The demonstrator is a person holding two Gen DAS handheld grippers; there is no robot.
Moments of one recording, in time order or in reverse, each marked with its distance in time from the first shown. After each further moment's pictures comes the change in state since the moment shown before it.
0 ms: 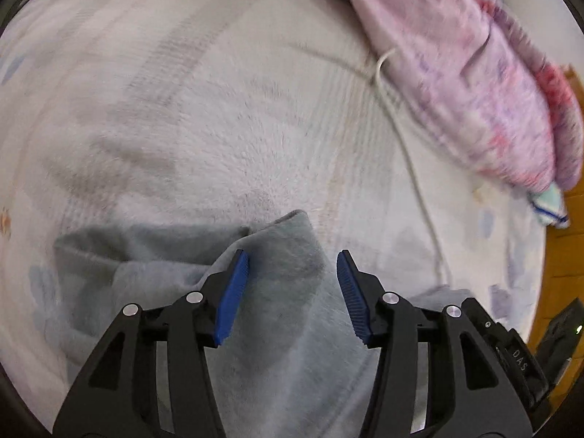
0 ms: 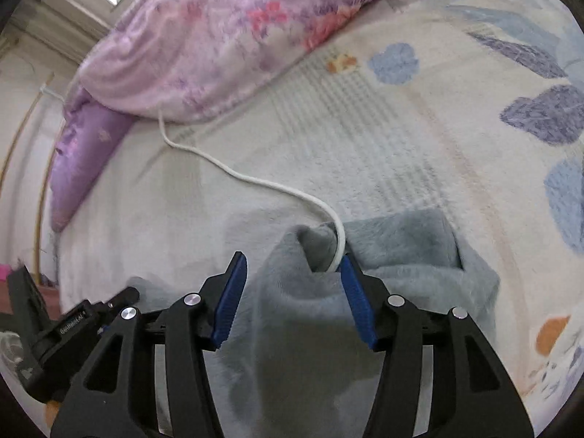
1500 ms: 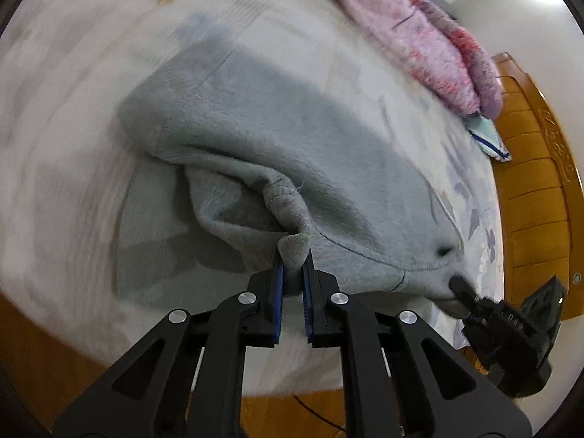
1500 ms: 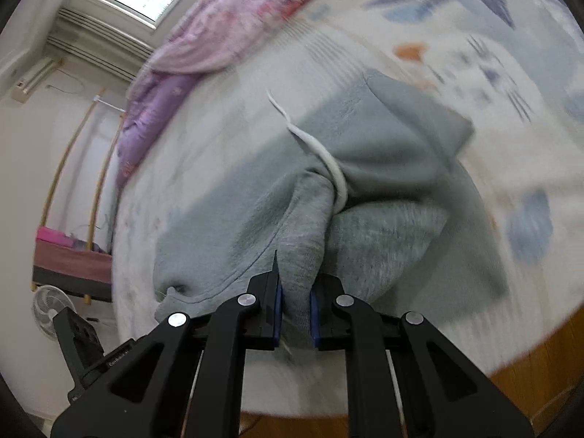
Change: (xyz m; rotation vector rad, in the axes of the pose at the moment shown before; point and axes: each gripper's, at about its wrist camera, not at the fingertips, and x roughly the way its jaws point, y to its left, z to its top) left arm -0.139 0.125 -0.391 -0.029 -0.103 -0.208; right arm -0.179 -0.108 -0.351 0.077 -0.084 0.212
